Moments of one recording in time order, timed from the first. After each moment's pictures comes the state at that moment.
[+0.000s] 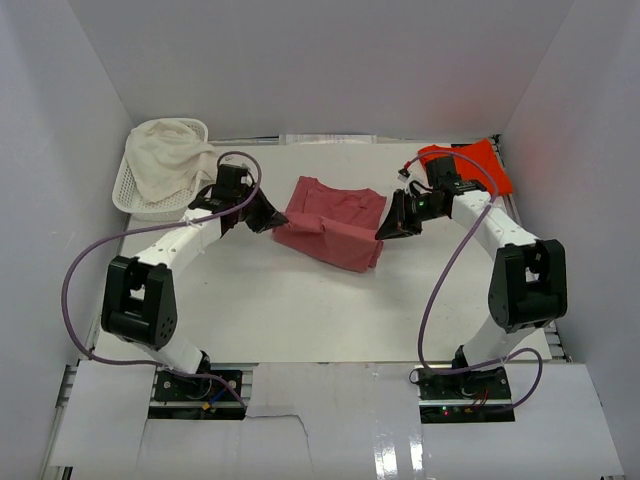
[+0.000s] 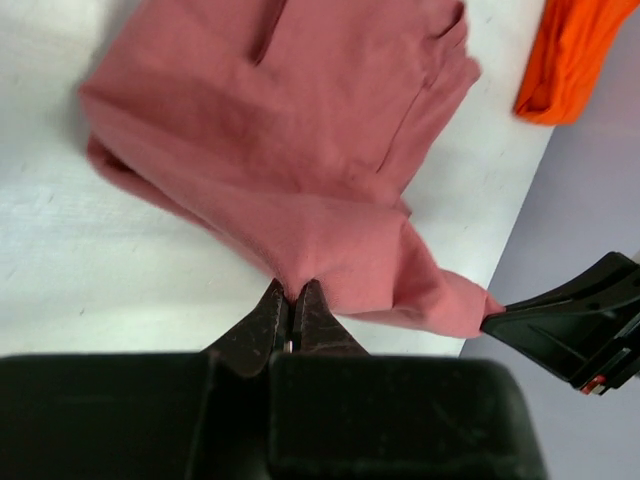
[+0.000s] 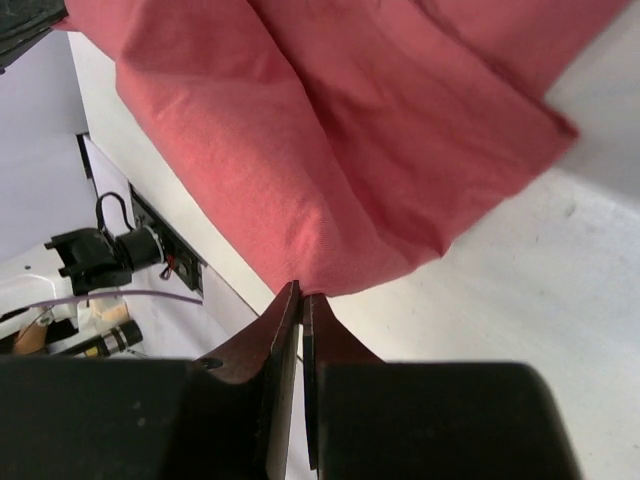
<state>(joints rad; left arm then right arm) -0.30 1.62 1.20 -0.34 0.30 -0.88 0.22 1.68 1.30 -0.68 -0.75 0.28</state>
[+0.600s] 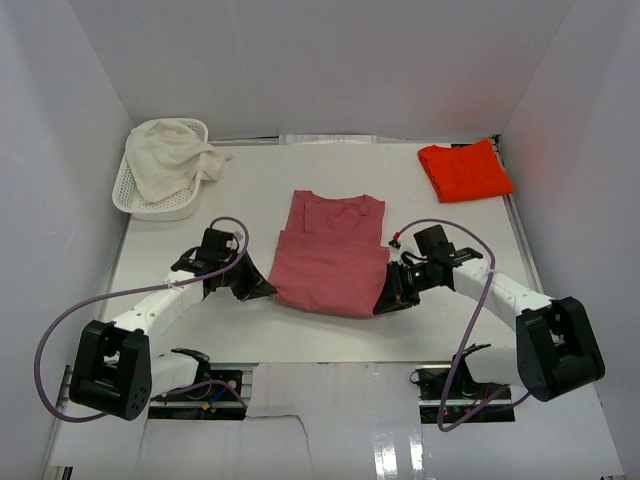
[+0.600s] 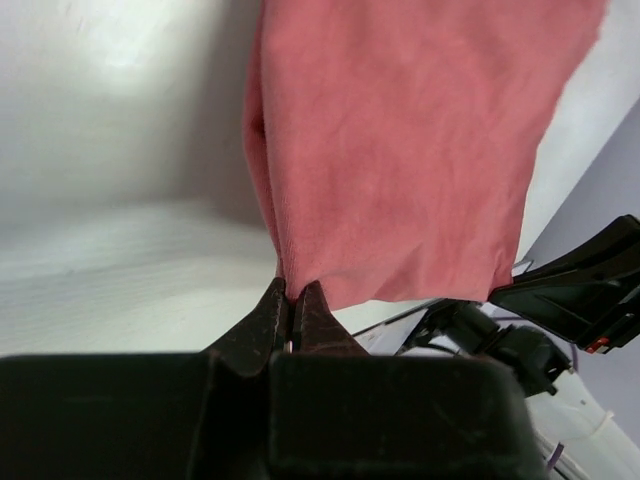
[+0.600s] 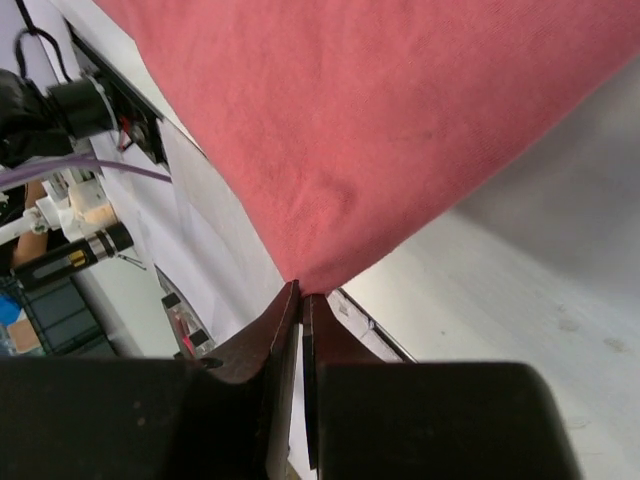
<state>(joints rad) -0.28 1.19 0.65 -0.42 0.43 -0.85 0.38 1.30 0.69 -0.56 -0.78 0.36</state>
